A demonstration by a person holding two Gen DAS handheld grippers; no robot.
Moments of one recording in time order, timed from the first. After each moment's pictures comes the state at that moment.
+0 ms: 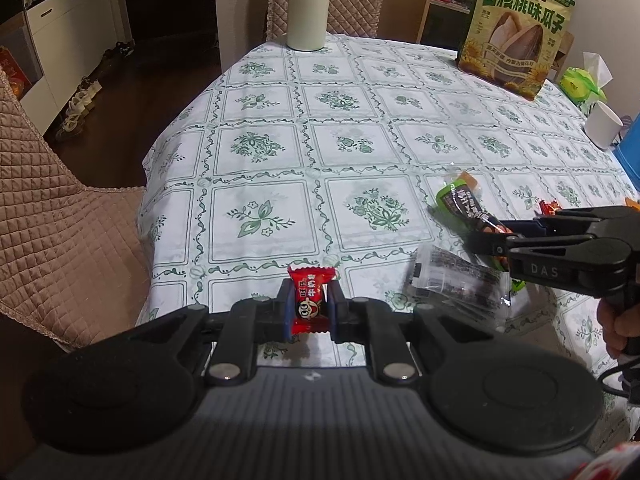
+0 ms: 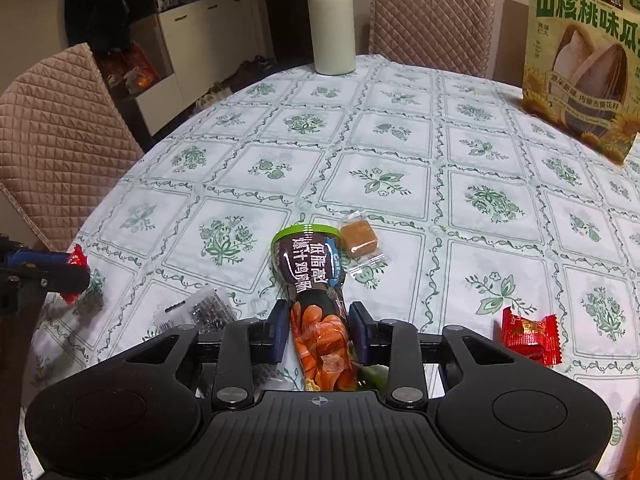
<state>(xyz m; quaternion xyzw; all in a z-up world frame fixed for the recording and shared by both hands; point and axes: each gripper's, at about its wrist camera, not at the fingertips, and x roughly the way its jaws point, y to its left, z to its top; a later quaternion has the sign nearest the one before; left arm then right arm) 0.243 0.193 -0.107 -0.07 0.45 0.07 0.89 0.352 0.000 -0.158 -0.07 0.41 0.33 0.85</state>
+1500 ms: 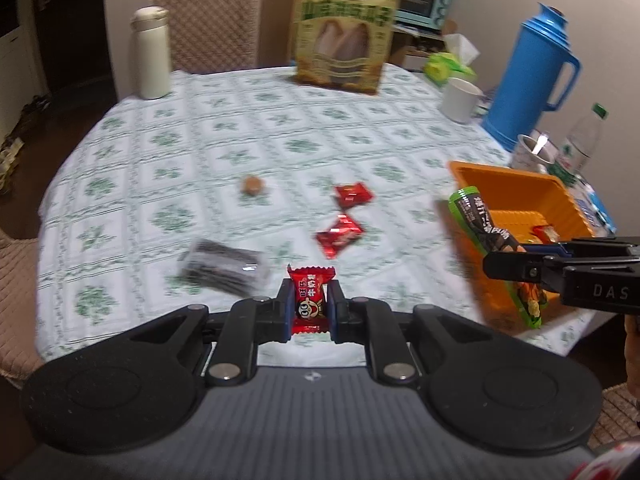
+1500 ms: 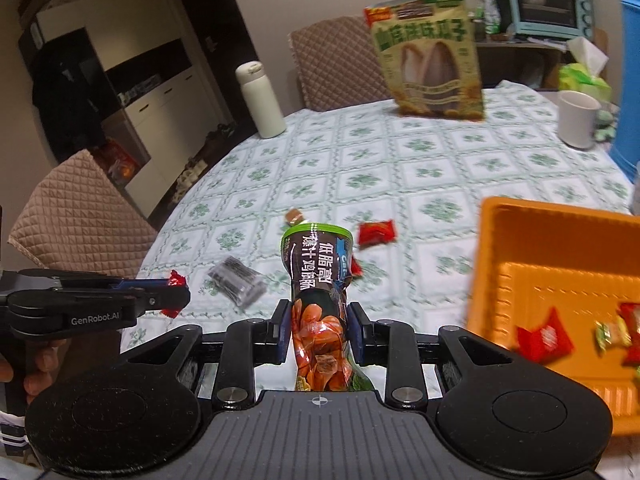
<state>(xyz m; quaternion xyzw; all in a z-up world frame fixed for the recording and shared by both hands) 0.189 0.032 -0.049 -0.03 0.41 -0.07 0.91 0.218 -0.188 -0.058 0.07 0.39 0.27 0.88</state>
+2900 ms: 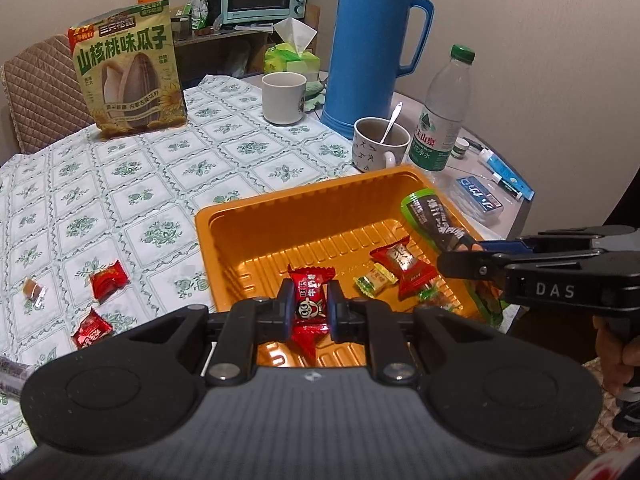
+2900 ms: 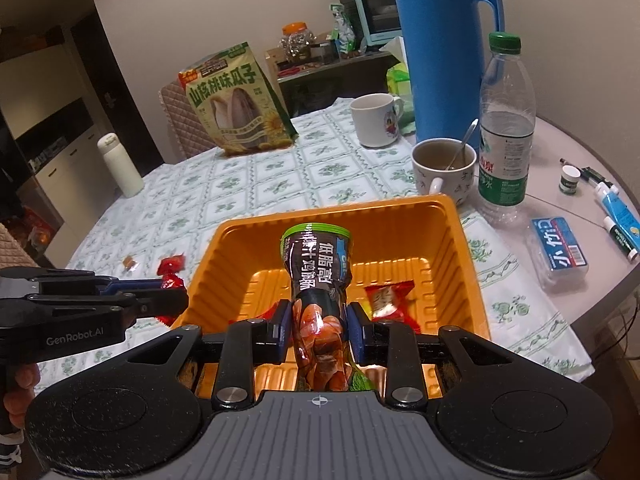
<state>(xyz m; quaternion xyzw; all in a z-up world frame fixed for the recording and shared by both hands) 0.244 -0.197 -0.046 0.04 0.39 -0.21 0.90 0.223 -0.397 -0.060 0.11 0.37 0.13 0.91</state>
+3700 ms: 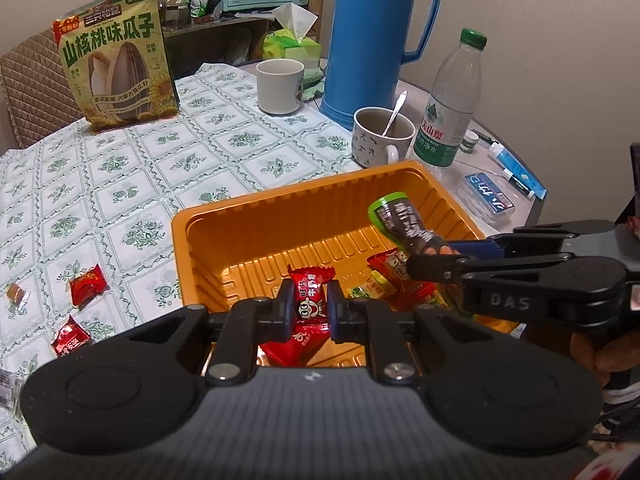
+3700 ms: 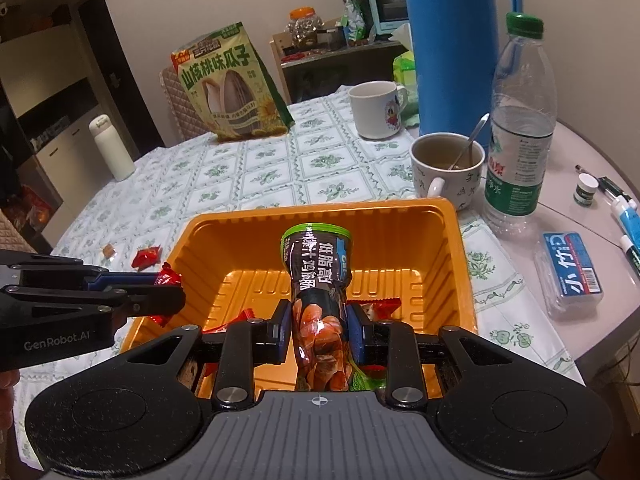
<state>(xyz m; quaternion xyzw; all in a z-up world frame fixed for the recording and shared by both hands) 0.267 -0.222 -0.061 0.05 0.40 -0.20 0.89 0.262 -0.405 -0.086 0.09 0.39 0.15 0.90</state>
